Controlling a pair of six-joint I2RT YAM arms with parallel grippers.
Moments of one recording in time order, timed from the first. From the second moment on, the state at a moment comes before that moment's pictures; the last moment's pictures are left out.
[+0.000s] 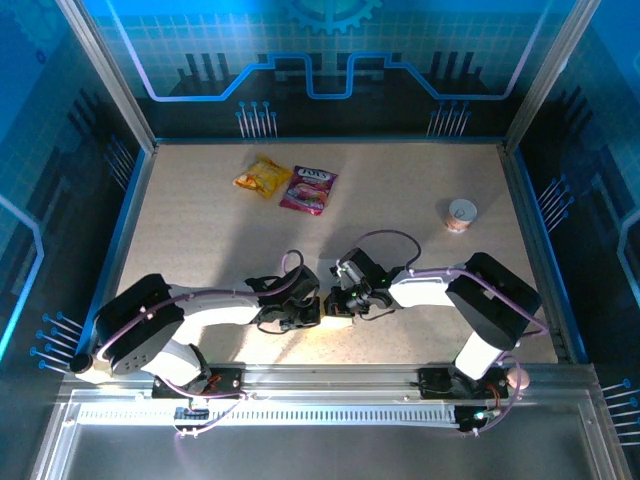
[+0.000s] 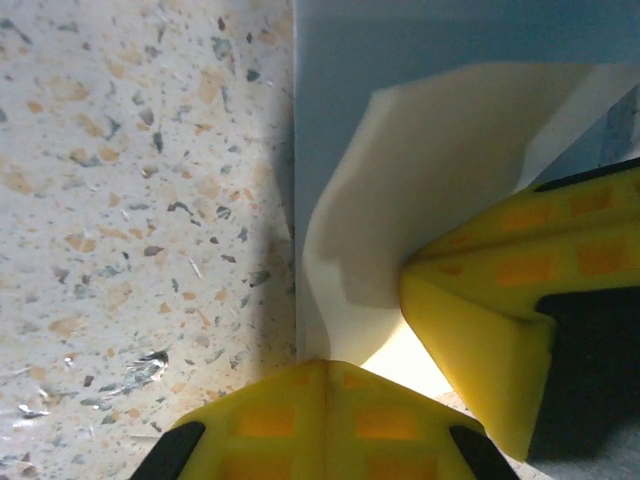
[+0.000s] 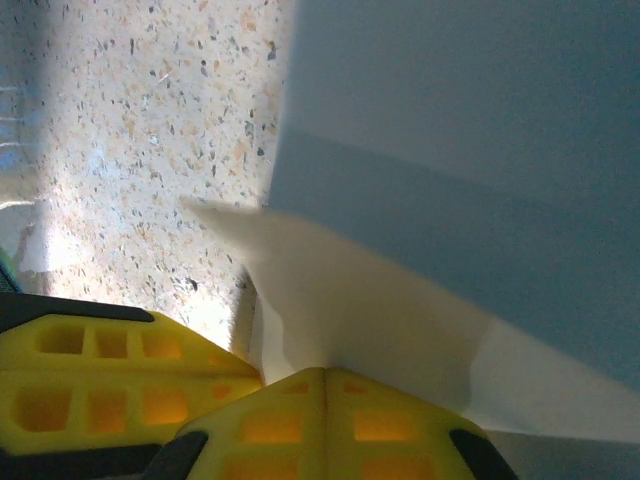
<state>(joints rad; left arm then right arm) -0.89 1.49 0.63 -0.25 0.16 -1.03 0.82 1.66 0.69 -0.04 -0.44 0.77</state>
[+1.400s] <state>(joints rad) -0.90 1.50 0.63 -0.25 0.15 -1.06 0.49 1.62 0.69 -0.20 -0.48 0.54</state>
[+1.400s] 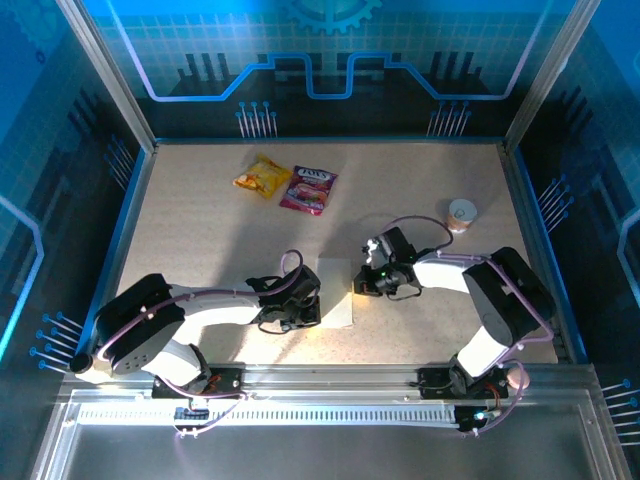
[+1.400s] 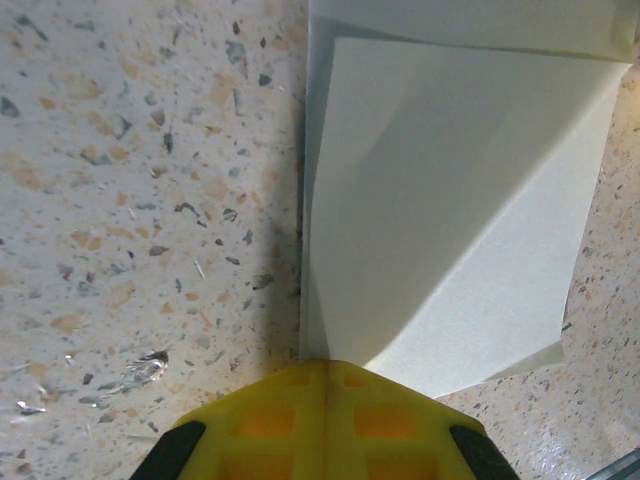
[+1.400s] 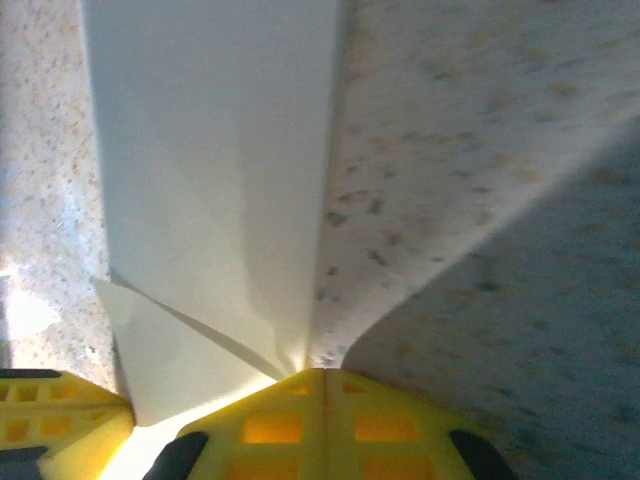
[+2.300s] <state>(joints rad) -0.90 1.50 0.65 -0.26 0.14 -1.10 0.66 1.65 0.69 -0.07 -0.49 0.68</state>
